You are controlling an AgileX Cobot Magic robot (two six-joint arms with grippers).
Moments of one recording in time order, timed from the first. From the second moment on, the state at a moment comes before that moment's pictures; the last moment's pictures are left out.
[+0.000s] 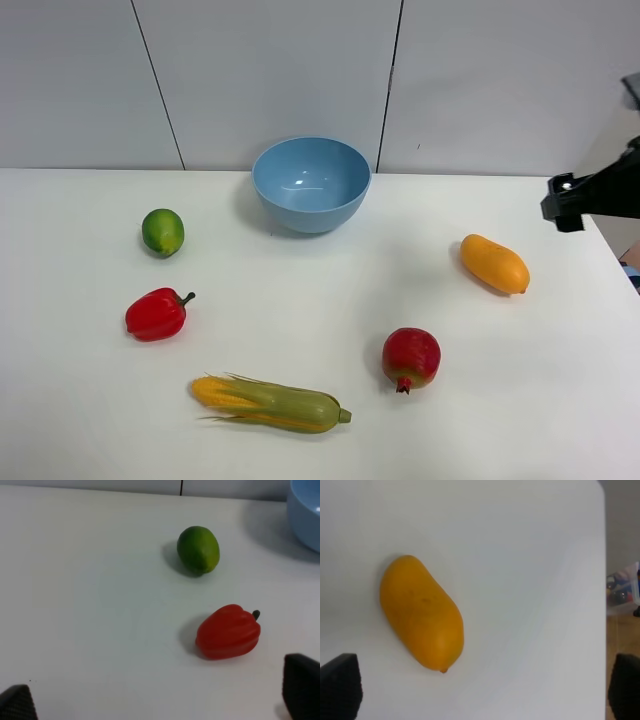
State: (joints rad) left arm 0.14 -0.01 -0.51 -0.09 1.05 -0.01; right arm 0.13 1.21 -0.84 -0.34 0.60 0.12
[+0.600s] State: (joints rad) left arm 0.14 -0.01 -0.51 -0.09 1.05 -0.01; right arm 0.07 1.78 -0.97 0.00 0.44 -0.27
